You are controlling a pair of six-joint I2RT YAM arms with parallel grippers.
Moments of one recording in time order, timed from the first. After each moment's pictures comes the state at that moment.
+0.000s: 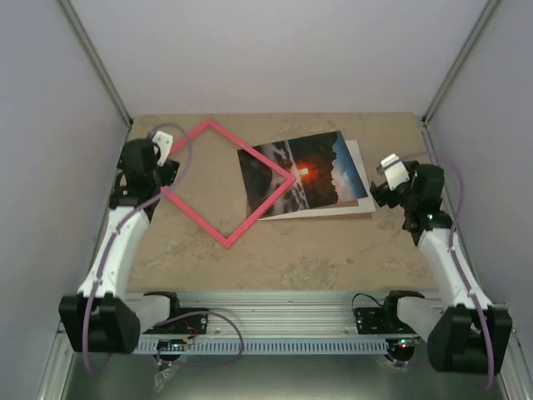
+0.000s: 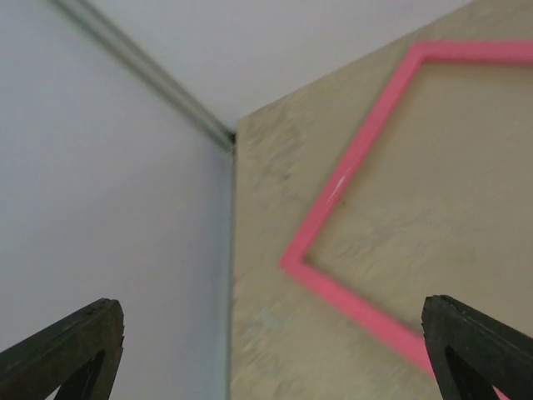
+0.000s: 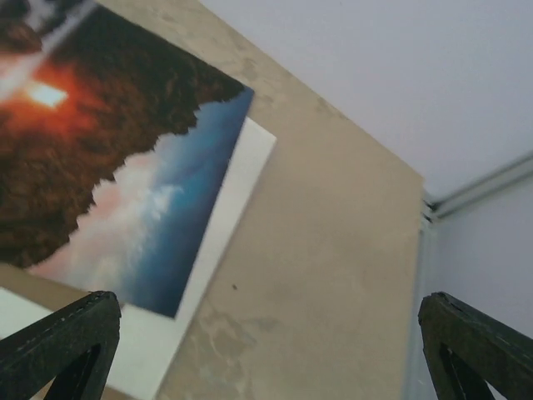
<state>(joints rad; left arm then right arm) -0.02 1.09 0.94 -0.31 -0.35 0.52 -0.04 0.99 0.67 -0.14 -0.11 -0.67</state>
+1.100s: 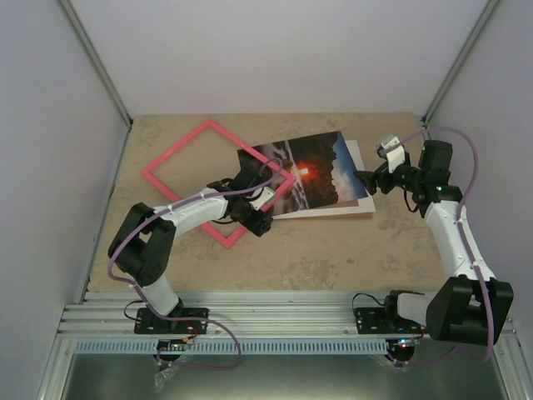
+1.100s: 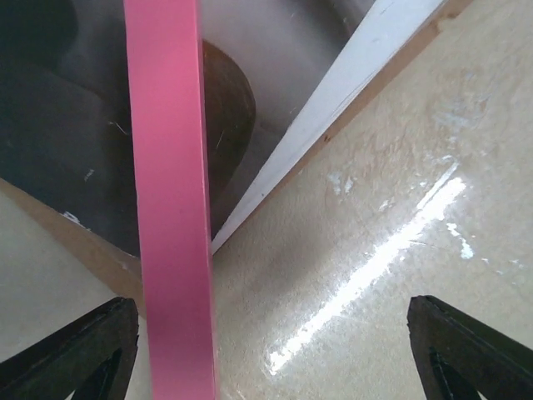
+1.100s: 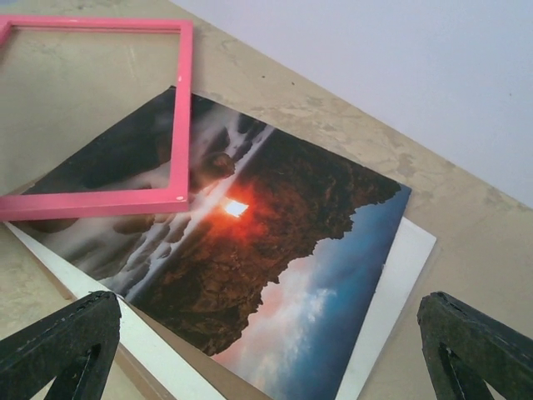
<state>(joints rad) -0.61 1.67 1.05 -0.54 0.16 0.09 -0.09 1.22 0.97 -0.34 -0.66 -0.52</state>
